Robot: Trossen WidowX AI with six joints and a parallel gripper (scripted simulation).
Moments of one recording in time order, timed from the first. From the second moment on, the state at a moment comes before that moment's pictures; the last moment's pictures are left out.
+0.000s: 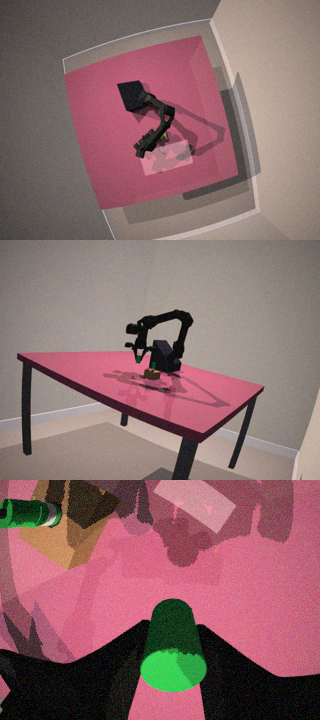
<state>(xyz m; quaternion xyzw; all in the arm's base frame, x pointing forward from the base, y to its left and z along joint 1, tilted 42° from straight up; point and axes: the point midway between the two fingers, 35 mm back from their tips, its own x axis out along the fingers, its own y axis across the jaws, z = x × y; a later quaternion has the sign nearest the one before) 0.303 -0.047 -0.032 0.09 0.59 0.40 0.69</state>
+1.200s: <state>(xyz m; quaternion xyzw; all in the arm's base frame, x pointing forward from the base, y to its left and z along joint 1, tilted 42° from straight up) 0.323 0.007 0.092 0.08 0.59 0.41 0.69</state>
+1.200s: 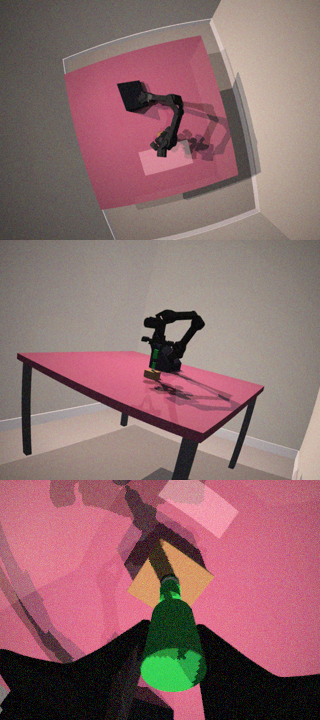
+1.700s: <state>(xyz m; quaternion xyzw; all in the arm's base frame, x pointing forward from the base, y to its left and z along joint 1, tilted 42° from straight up) 0.324 0.019 0.078 0.08 0.59 0.41 0.69</state>
